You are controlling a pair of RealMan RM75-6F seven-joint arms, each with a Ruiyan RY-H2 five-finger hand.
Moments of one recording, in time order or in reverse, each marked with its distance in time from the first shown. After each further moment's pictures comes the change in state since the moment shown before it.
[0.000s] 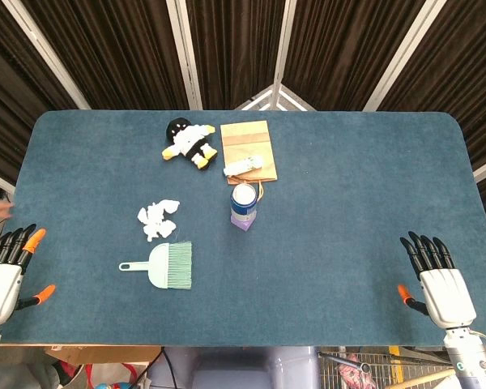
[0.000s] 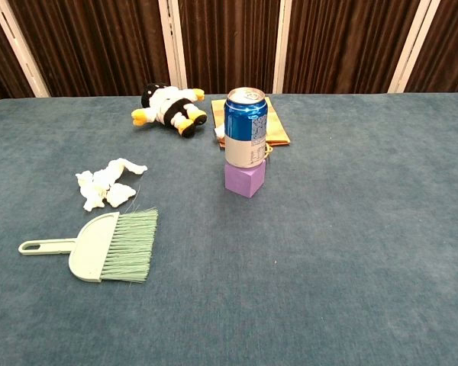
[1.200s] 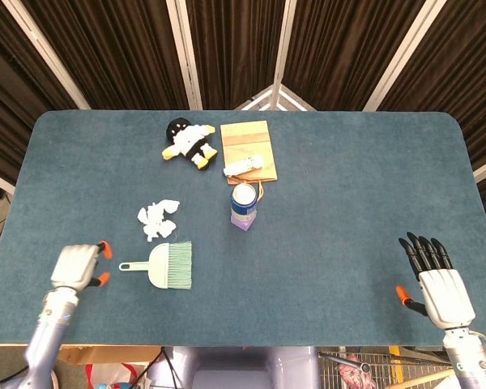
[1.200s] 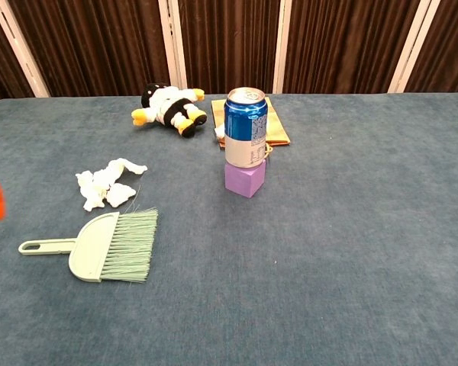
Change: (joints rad) left arm -0.251 -0.242 -0.119 -0.111 -0.518 -0.387 0.532; right arm 0.002 0.008 -0.002 -0.012 0.004 -0.009 0.020
